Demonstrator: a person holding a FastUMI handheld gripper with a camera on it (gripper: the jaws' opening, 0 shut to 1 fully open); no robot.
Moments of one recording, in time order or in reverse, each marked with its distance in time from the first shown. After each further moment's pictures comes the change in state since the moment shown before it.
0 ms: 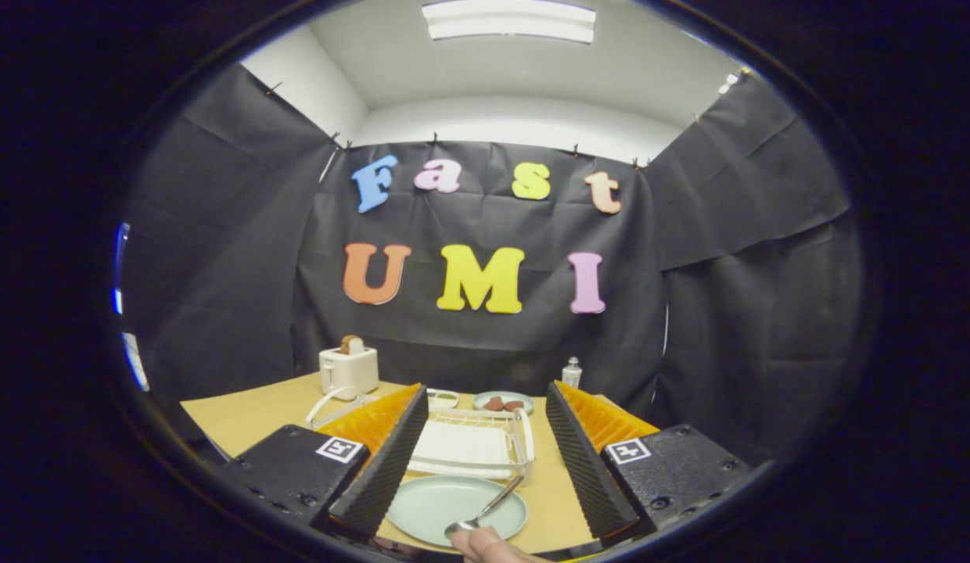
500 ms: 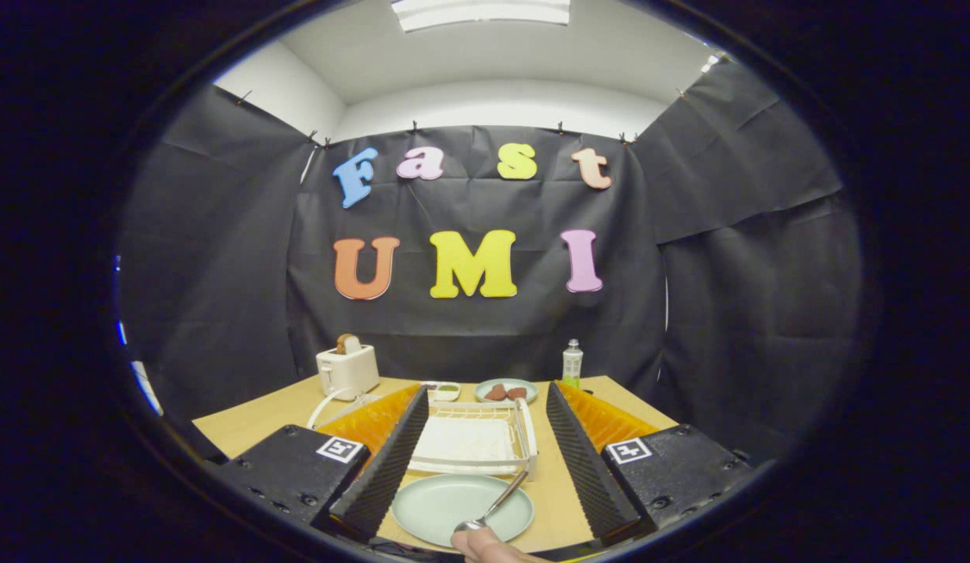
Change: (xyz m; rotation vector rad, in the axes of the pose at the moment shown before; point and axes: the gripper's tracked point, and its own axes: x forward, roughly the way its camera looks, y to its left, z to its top) arm 0.015 -0.019 0.008 0.083 0.041 -0.020
